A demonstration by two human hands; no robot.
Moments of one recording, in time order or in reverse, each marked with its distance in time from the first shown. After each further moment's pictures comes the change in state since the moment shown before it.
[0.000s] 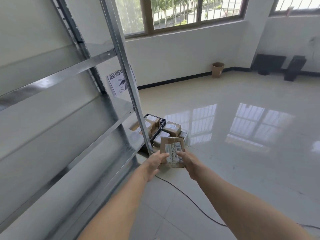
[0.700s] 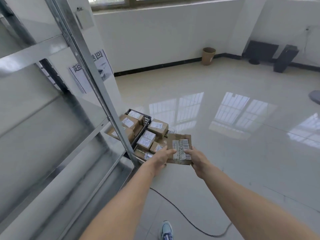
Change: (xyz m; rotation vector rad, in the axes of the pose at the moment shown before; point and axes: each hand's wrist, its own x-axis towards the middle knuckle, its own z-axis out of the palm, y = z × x) left_hand 0.228 0.107 0.008 -0.027 -0.176 -0.093; right_hand 0.208 -0.063 -0.097 0.020 0.195 0.140
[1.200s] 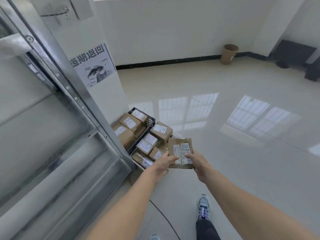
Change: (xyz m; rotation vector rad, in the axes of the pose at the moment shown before) left_hand 0.122 0.060 0.004 -0.179 0.064 -0.050; right_hand 0.135 -0.068 -0.040 -0.109 -0.105 0.058
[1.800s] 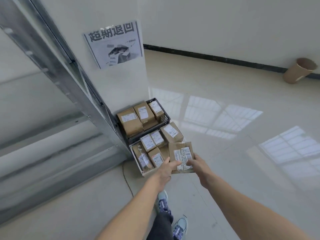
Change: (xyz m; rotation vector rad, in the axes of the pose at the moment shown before) left_hand 0.148 0.062 0.056 -0.480 0.359 -0.002; right_hand 0.167 -0.101 -0.073 -0.403 -0.272 0.045
